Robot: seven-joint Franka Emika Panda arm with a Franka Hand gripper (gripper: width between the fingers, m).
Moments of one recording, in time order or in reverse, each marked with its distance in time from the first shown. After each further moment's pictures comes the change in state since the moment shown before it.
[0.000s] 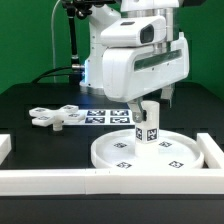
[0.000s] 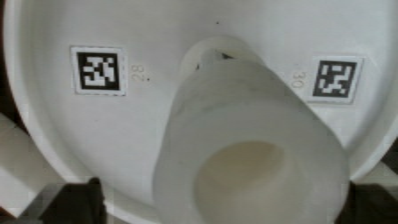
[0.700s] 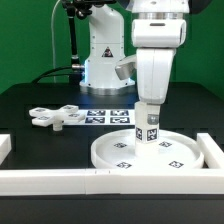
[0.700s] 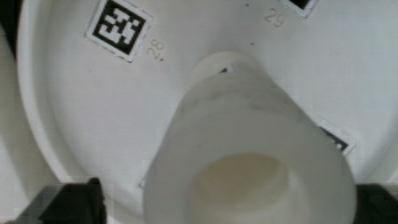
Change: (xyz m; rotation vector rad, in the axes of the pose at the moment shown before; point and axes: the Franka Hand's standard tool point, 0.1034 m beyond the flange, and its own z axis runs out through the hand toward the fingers) arm -0.003 -0.005 0.005 -0.046 -0.073 -0.580
